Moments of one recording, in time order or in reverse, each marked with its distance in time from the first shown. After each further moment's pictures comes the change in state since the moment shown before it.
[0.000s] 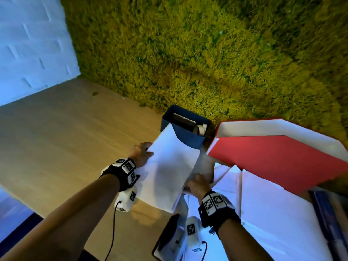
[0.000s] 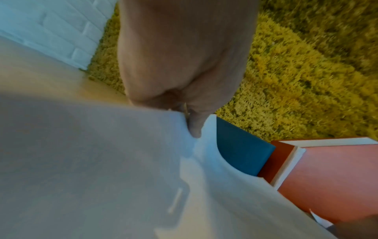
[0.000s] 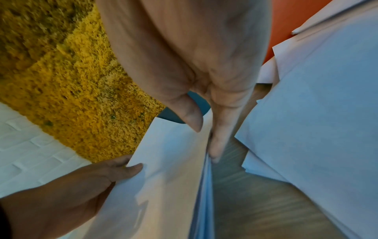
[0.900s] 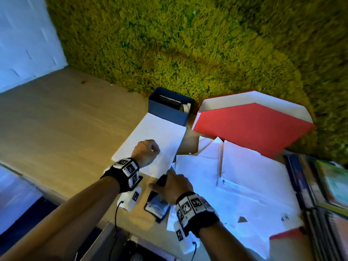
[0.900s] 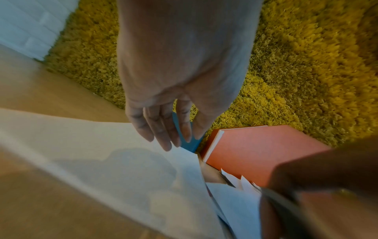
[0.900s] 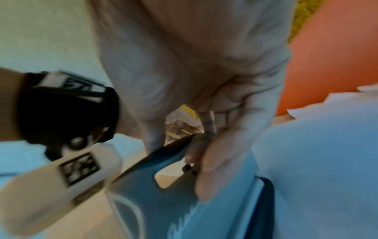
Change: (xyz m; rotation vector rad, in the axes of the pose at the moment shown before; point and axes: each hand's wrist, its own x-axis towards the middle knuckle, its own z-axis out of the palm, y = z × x) left_hand -0.110 0.037 0.069 0.252 0.066 0.136; right_hand -0.126 0.038 0.033 -0.585 -0.047 -0.205
